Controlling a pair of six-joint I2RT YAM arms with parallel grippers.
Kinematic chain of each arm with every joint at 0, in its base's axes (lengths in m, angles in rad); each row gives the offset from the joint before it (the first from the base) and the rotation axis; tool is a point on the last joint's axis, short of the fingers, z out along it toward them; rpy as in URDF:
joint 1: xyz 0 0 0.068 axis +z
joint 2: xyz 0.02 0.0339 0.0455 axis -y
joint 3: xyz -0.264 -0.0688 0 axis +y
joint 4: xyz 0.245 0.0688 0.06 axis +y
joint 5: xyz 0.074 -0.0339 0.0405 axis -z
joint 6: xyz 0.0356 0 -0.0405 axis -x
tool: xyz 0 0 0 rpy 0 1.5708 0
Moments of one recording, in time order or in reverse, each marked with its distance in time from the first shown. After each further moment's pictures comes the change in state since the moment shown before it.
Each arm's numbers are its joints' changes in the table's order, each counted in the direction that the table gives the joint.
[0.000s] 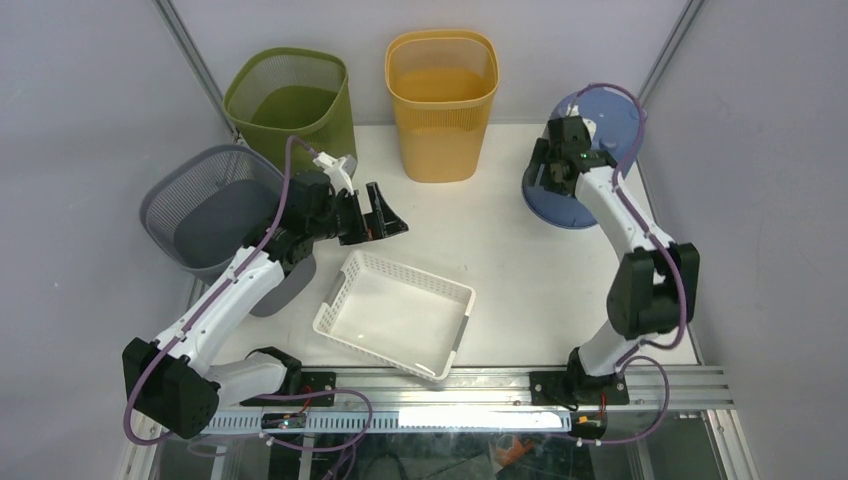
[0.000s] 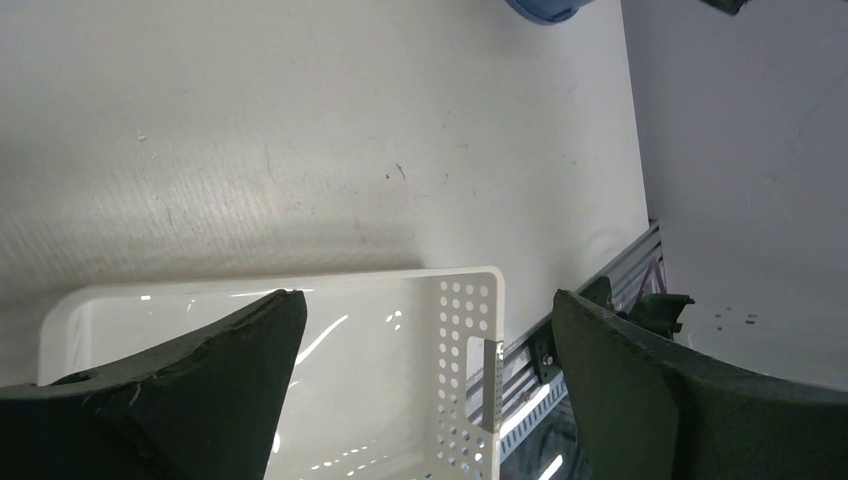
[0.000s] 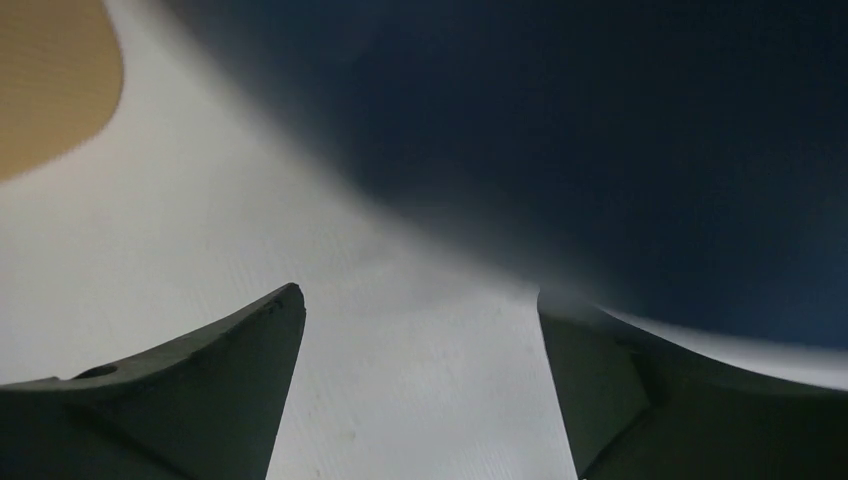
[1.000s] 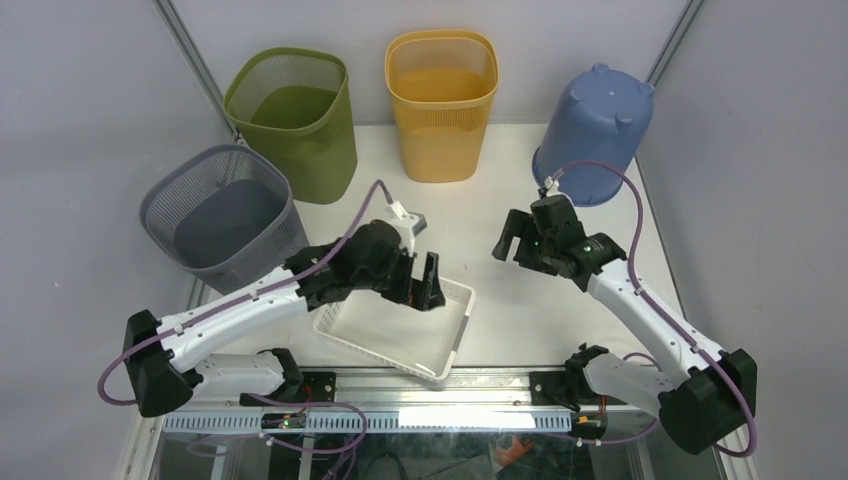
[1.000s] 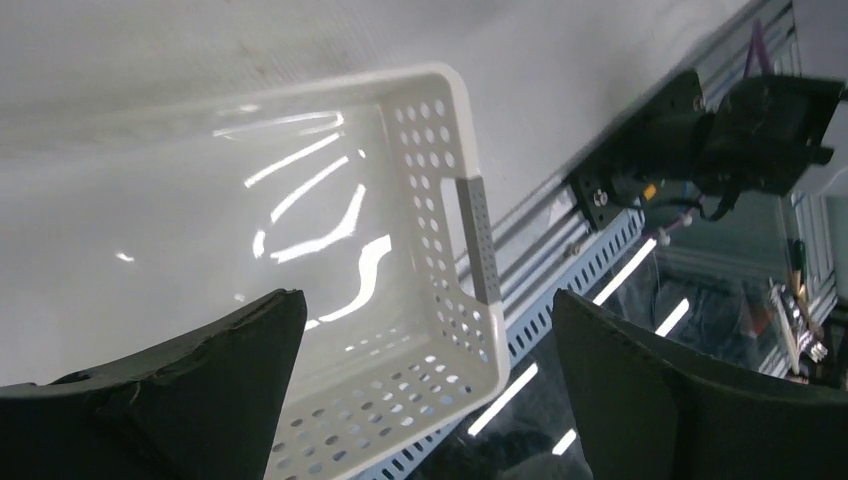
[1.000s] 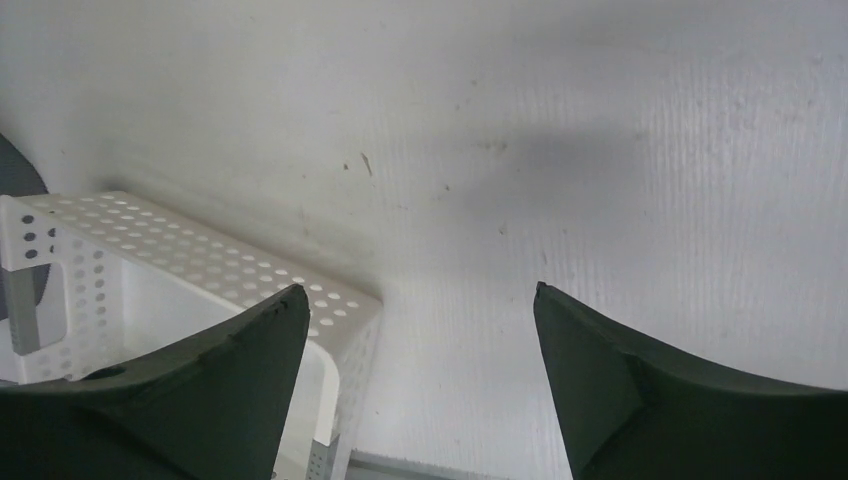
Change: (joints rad) left arm -0.467 0.005 0.001 0.166 -0.239 -0.034; right arm 0.261 0.512 0.475 -0.037 -0.224 -0.279
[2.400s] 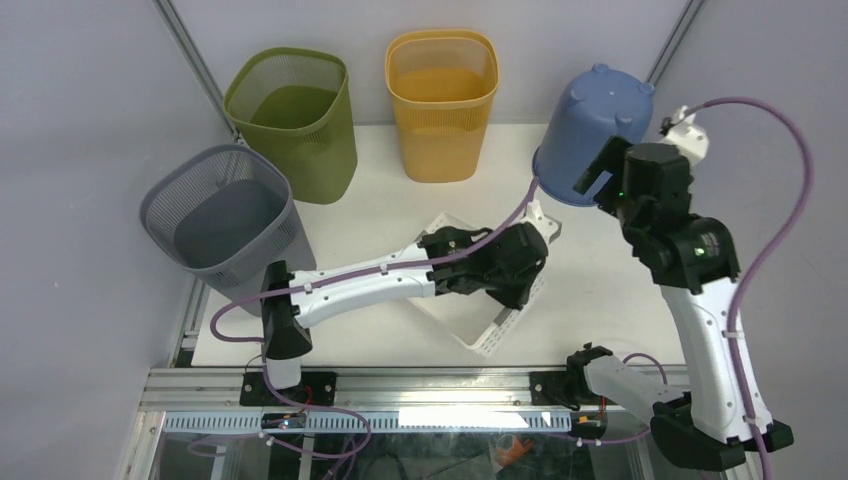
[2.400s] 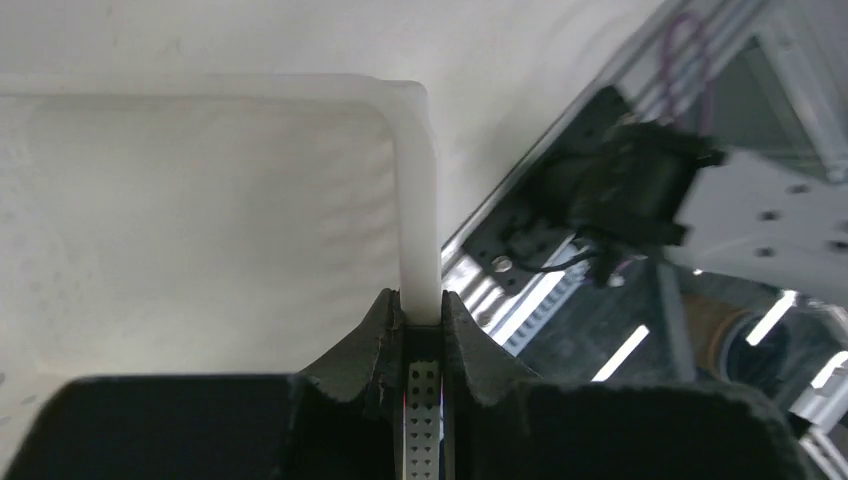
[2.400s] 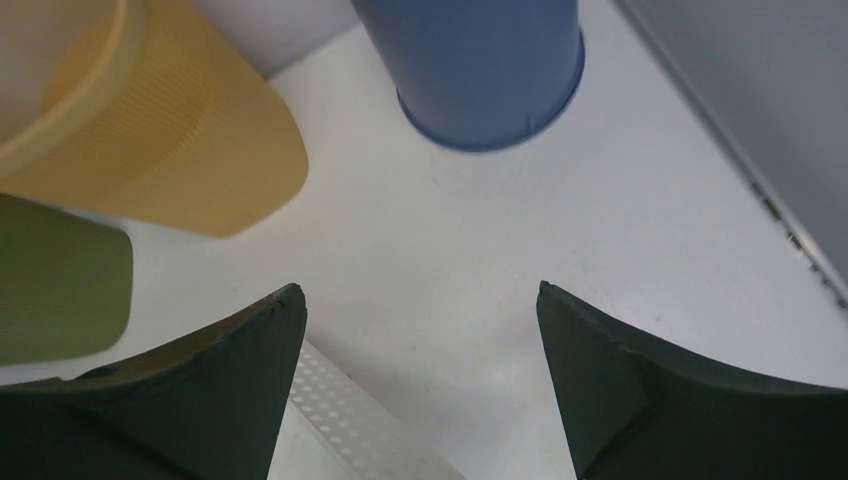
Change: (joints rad) left arm -0.407 -0.735 -0.846 0.292 -0.291 -0.003; right arm -0.150 0.064 -0.607 0.404 0.410 0.052
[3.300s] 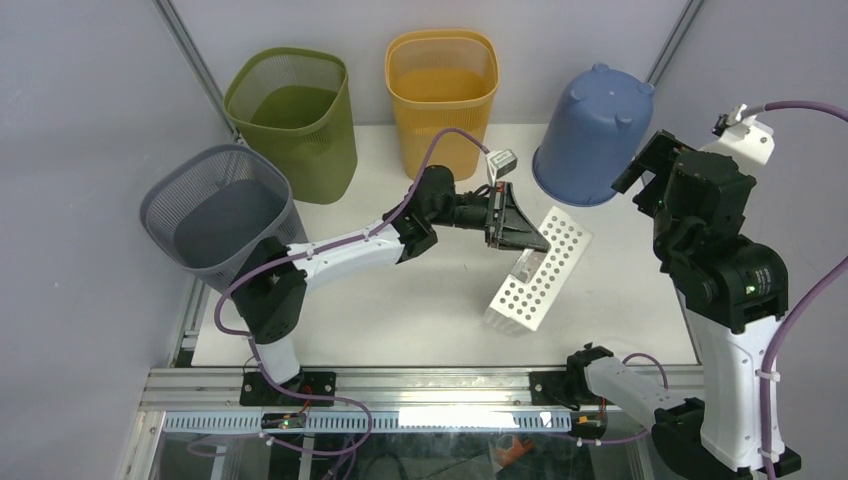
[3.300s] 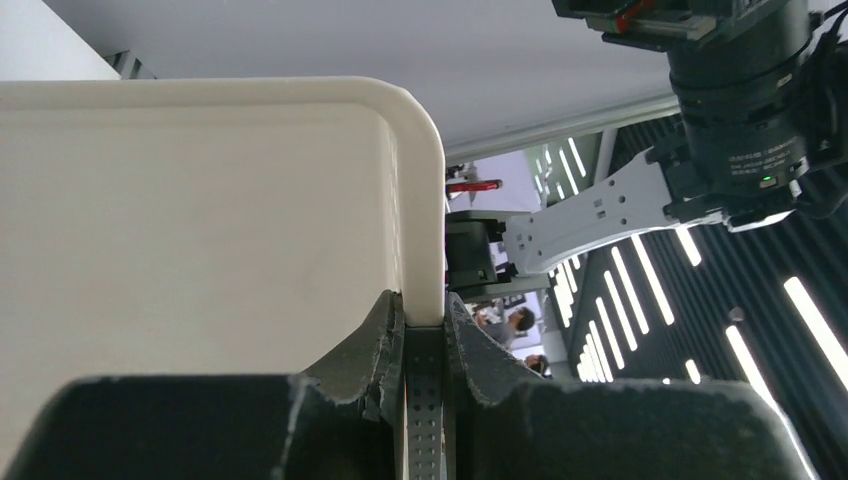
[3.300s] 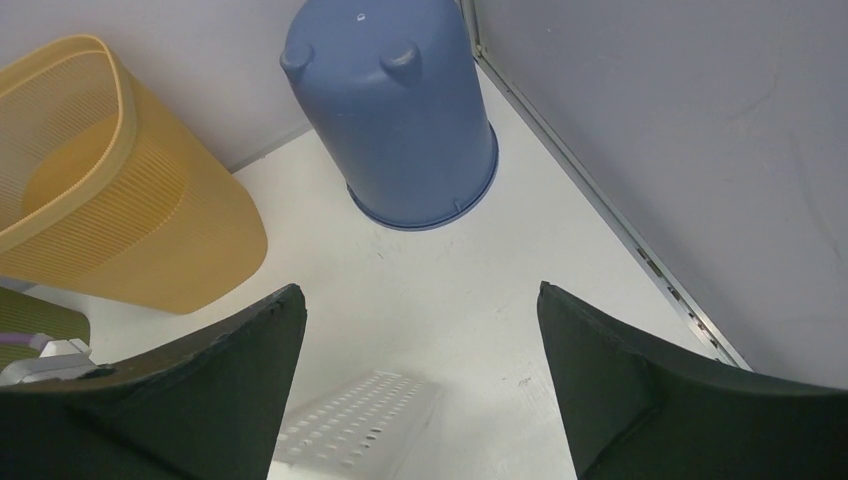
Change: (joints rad) left arm 0.374 0.089 0.446 -1.415 0.977 0.811; right arm -0.007 0.023 -0.257 0.078 0.200 0.156
